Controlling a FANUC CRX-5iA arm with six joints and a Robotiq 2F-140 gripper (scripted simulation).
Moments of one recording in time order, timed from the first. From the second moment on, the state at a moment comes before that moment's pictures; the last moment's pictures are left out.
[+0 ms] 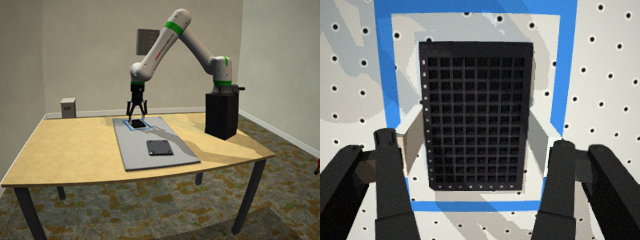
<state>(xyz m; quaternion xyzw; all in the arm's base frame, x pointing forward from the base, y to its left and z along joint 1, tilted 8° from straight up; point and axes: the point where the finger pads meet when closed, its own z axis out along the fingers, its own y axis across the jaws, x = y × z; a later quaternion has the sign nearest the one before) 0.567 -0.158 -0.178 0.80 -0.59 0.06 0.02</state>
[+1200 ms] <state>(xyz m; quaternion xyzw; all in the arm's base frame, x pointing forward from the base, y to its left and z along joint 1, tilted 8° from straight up) 0.563 -0.153 -0.130 0.80 -0.59 0.06 0.02</state>
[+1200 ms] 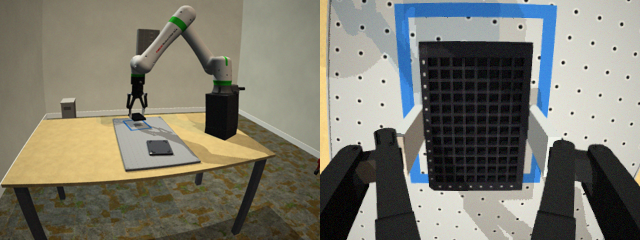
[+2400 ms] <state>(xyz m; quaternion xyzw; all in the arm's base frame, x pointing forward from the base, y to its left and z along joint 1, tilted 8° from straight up) 0.555 -0.129 -0.119 0.73 -0.68 0.06 0.01</state>
